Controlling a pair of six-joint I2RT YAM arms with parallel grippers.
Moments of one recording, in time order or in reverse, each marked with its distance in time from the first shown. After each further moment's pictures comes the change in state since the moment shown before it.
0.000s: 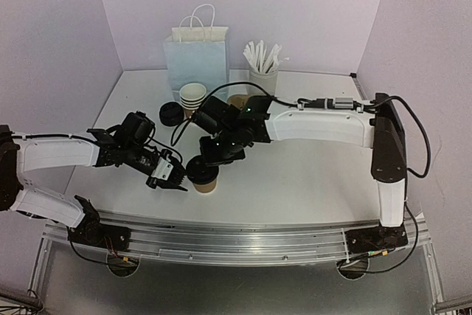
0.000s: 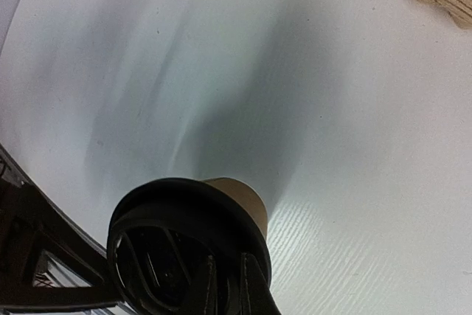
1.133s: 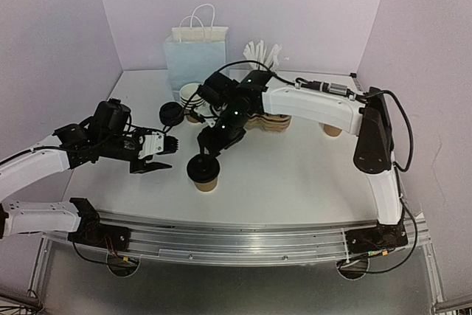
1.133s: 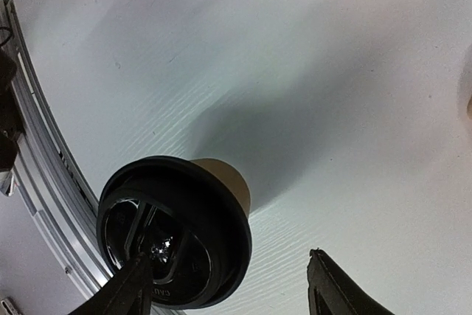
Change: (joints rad) left arm 0.009 -0.311 0.070 -0.224 -0.419 -0.394; right arm -0.122 0.110 0.261 -0.218 -0.271 -0.578
